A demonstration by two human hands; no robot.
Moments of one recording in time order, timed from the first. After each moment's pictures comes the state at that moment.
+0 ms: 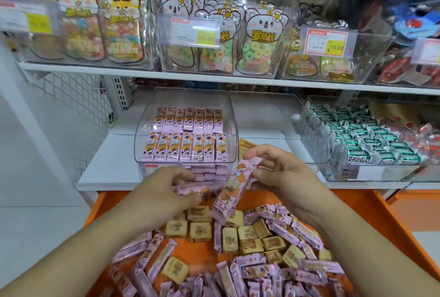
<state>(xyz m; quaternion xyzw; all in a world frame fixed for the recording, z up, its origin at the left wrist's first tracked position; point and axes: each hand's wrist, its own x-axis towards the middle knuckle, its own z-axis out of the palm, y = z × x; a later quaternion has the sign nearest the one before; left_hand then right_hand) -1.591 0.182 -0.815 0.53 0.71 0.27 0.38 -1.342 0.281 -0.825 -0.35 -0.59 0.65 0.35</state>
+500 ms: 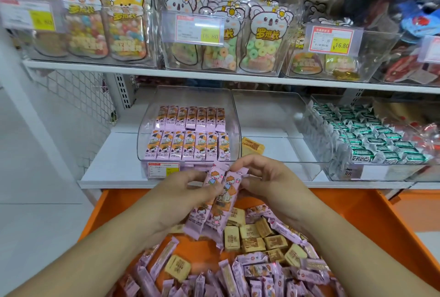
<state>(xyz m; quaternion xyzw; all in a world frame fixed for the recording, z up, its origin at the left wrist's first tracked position) -1.570 0.184 -0.823 0.38 0.62 0.38 0.57 -1.362 0.269 -0.839 -0.34 -0.61 0.64 0.30</state>
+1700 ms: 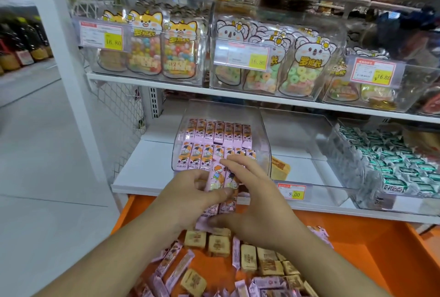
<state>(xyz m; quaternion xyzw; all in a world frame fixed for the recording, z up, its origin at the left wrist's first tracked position) -1.614 0.176 -0.818 0.43 0.64 0.44 0.46 -1.443 0.234 -0.817 -0.34 -0.87 0.26 0.24</state>
